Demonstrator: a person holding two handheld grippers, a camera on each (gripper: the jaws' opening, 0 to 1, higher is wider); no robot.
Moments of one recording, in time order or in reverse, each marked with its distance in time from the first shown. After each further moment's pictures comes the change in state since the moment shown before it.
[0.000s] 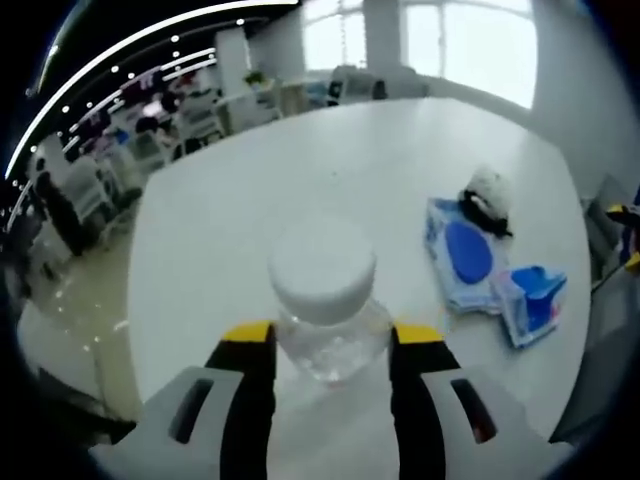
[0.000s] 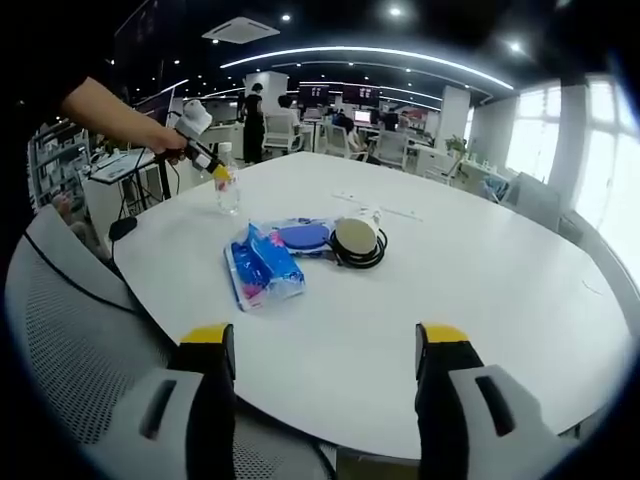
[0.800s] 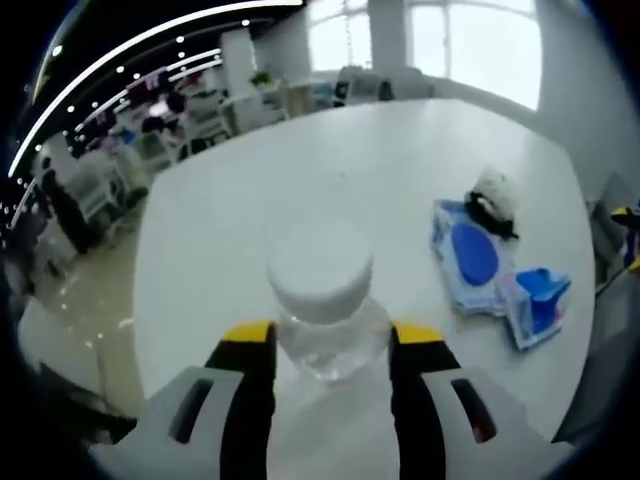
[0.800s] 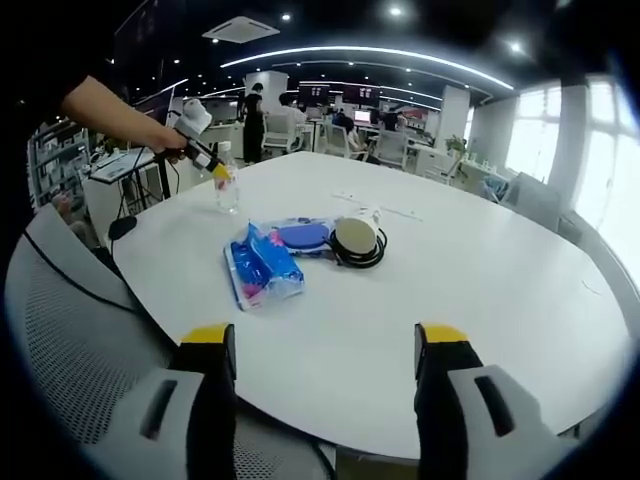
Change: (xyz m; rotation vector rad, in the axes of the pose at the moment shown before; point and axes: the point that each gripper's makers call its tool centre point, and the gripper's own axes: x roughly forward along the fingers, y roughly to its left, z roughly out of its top) left arm -0.001 0.005 0.000 -0.015 -0.004 0.027; right arm -0.001 0.000 0.000 -0.001 0.001 -0.001
